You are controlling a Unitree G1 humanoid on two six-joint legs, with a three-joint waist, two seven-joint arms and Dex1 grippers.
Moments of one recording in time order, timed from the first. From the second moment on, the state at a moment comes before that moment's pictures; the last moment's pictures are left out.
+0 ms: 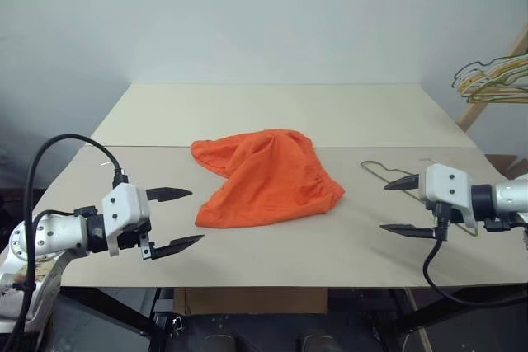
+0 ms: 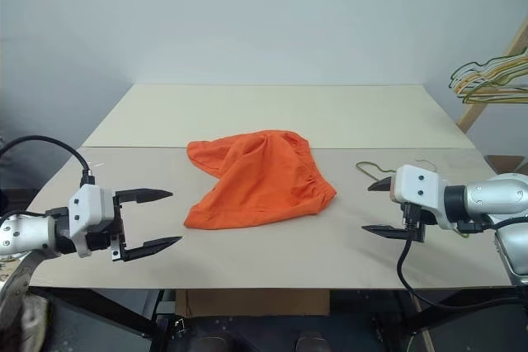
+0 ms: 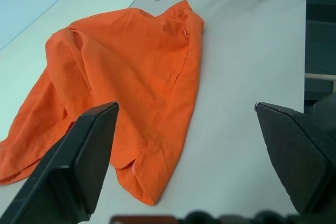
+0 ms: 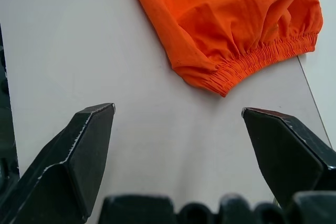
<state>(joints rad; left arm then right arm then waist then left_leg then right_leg) 0.09 0.87 0.26 -0.40 -0.47 0.20 -1.11 -0.17 -1.07 -0.14 -0.15 0.26 0.18 1.28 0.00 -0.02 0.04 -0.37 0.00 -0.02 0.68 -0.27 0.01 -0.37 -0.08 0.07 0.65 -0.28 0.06</state>
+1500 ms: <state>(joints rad) 0.10 0.90 0.14 -0.34 -0.32 0.15 -1.13 -0.72 -0.78 0.43 0.64 -0.52 -0.69 0.76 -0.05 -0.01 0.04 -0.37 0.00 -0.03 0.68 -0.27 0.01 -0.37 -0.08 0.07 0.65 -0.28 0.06</state>
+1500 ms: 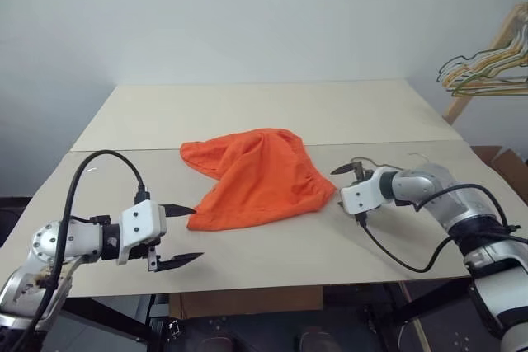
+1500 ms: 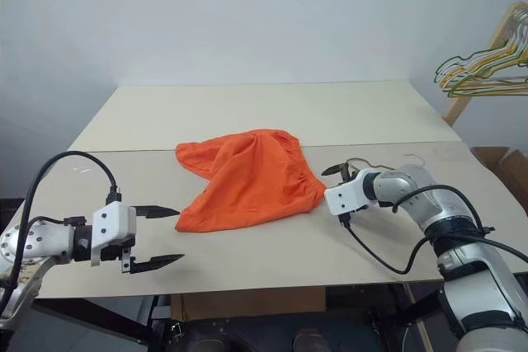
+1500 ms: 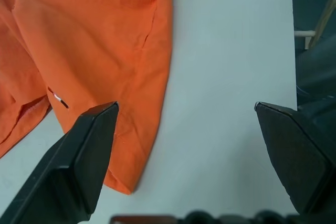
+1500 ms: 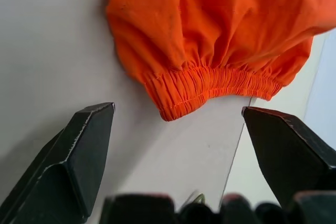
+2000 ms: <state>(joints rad) 0.19 0.92 0.17 -0.32 -0.28 0.13 -1.11 -0.83 -0.70 0.52 0.88 -0.67 -0.80 0.58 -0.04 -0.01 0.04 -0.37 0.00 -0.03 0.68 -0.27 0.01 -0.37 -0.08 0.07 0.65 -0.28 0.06</state>
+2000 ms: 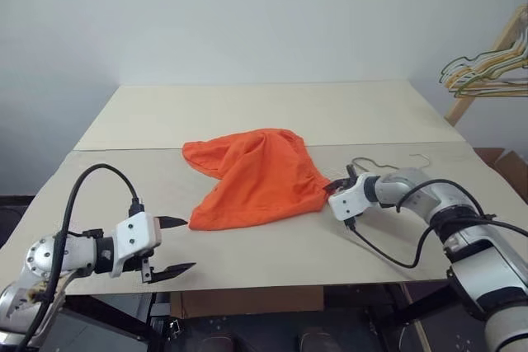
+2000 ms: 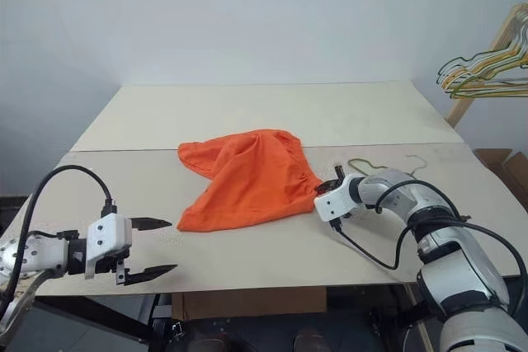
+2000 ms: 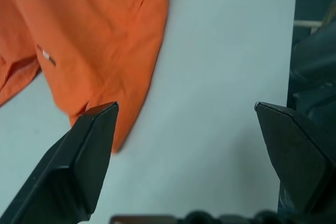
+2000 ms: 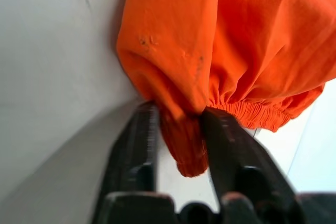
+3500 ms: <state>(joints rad) -0.37 0.77 -0.16 0.52 -0.04 -0.26 -1.27 -0.76 -0.70 0.49 0.69 -0.50 -0.65 0.76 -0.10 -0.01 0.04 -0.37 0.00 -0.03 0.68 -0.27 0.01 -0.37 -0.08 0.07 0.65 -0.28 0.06</state>
